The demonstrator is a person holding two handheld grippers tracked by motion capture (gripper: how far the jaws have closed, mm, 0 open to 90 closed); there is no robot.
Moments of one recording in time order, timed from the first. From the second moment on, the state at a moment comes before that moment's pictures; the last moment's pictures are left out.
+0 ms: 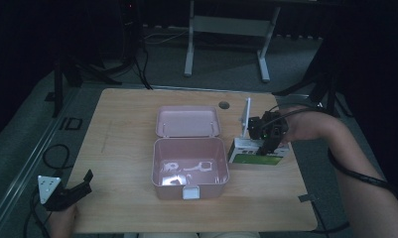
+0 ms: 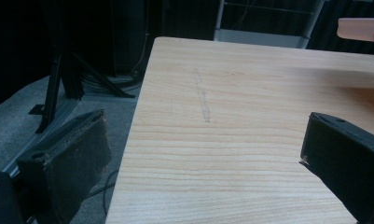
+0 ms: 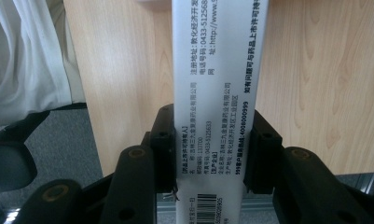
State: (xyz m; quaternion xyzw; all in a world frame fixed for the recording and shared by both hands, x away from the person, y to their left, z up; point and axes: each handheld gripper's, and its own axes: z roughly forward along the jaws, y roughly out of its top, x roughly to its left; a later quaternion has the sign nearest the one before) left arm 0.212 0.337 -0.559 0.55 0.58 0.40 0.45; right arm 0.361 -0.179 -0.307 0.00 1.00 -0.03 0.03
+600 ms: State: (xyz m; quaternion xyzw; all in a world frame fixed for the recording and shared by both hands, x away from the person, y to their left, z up) left arm 0.212 0.337 -0.559 0.55 0.58 0.40 0.45; right arm 0.356 -0.129 -0.307 -0.02 1.00 -0.03 0.02
